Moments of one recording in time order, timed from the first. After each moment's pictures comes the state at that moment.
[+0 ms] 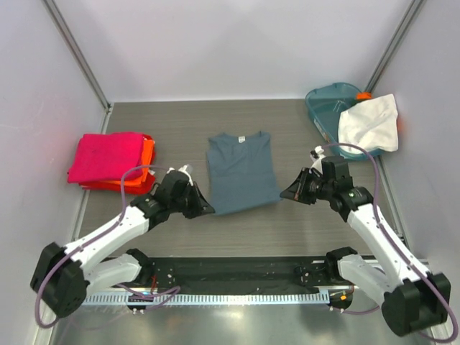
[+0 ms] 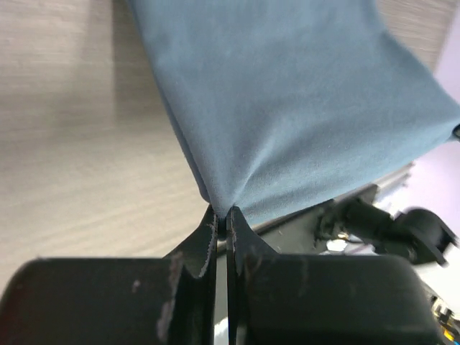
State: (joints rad) left arm -0.63 1.09 0.64 -0.34 0.18 -0.93; right arm 0.24 0.96 0.69 -0.50 -0.43 0.61
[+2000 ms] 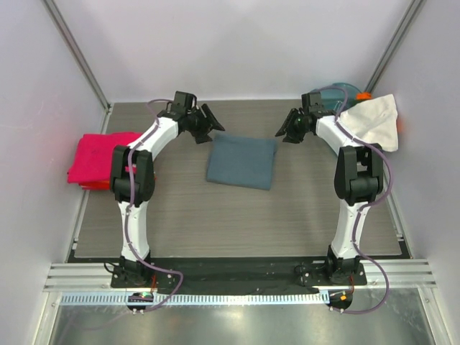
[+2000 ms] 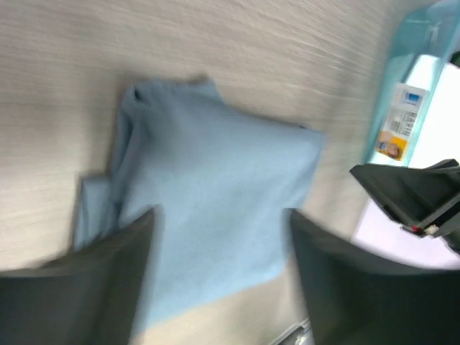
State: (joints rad) left arm -0.28 2.11 1.75 -0.45 0.38 -0.82; right arm 0.12 2.03 1.62 -0.50 -0.25 0.64
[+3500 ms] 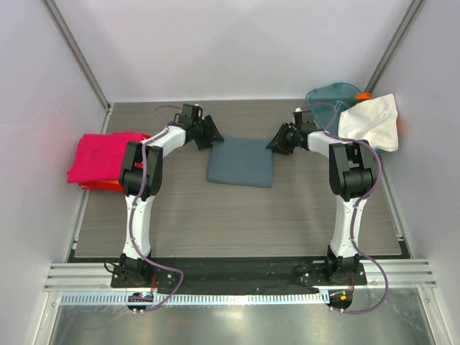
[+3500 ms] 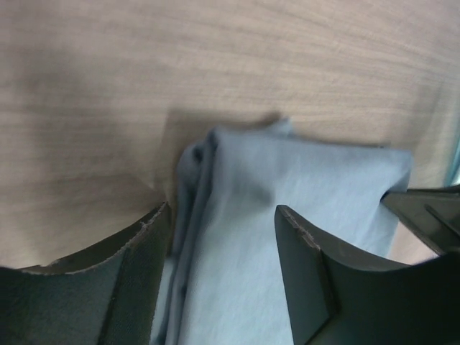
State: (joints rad) left arm -0.29 2.25 1.68 -0.26 0.30 -0.70; right arm 0.15 2.11 1.40 -0.14 -0.37 0.64
